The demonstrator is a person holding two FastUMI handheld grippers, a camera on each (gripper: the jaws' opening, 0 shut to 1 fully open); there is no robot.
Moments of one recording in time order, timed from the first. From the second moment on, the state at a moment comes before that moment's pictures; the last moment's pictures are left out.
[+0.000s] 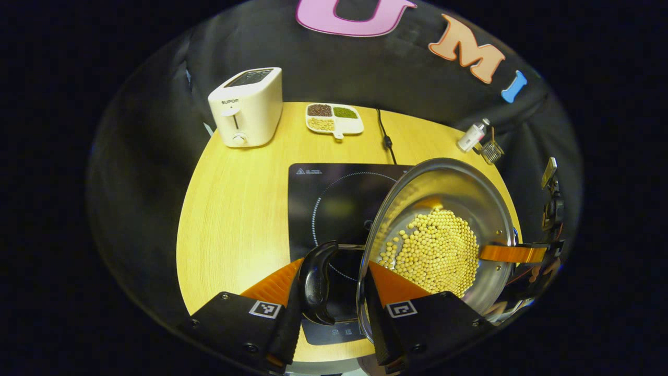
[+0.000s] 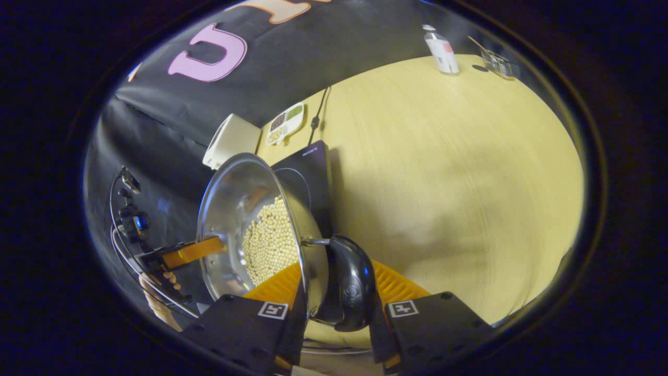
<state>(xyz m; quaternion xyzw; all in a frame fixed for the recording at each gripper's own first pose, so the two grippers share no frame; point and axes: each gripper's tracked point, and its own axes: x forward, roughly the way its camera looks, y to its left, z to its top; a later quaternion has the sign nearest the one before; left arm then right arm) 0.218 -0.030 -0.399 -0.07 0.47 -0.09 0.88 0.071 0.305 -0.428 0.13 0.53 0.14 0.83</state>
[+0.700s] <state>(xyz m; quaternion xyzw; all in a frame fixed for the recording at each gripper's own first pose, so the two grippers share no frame) 0.215 -0.022 -0.386 -0.05 0.44 -0.05 0.90 0.135 0.357 -0.466 0.13 0.53 0.14 0.83</state>
